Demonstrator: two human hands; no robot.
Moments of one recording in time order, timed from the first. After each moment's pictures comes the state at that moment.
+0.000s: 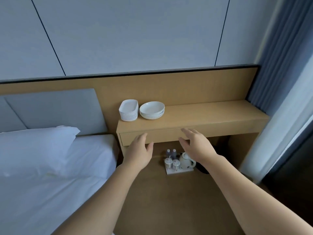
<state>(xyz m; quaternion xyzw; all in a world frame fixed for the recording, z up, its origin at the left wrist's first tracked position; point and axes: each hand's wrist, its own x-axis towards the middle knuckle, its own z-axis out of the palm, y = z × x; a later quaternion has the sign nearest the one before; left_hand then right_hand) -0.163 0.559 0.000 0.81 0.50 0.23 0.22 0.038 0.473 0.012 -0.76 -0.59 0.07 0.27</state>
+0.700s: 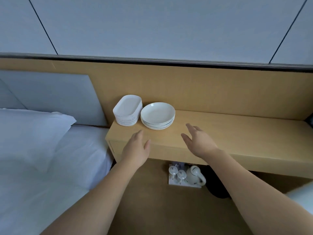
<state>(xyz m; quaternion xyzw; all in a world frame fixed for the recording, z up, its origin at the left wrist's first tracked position) -0.008 0.783 -0.066 0.72 0.62 0.20 0.23 0.223 0.752 -0.043 -0.73 -0.64 0.16 0.16</state>
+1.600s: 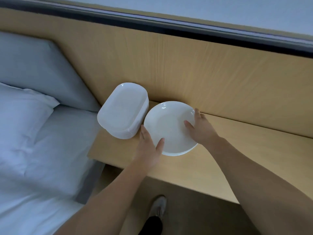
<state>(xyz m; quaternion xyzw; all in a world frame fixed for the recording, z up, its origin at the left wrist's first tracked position) 0.050 1.020 -0.202 0.59 0.69 0.16 0.38 0.258 1.072 -0.188 -0.74 -0.59 0.31 0.10</state>
